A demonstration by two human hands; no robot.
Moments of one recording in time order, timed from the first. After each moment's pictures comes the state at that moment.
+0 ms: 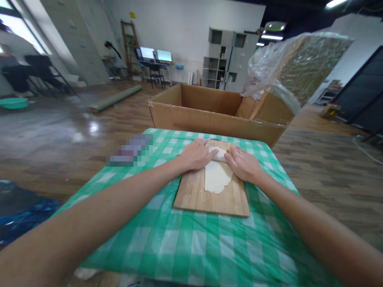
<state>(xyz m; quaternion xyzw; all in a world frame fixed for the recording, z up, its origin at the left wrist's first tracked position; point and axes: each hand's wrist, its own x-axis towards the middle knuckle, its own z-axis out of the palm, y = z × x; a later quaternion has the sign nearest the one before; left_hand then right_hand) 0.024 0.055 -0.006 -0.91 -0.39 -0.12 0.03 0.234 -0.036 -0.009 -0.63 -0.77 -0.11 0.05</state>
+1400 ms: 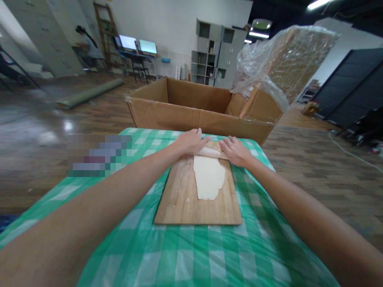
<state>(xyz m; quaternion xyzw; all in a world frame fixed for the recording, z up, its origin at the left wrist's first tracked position) 0.066 0.128 -0.003 -0.91 -0.41 -0.11 -0.03 0.277 0.007 -0.011 -0.64 -0.76 -0.09 0.05</state>
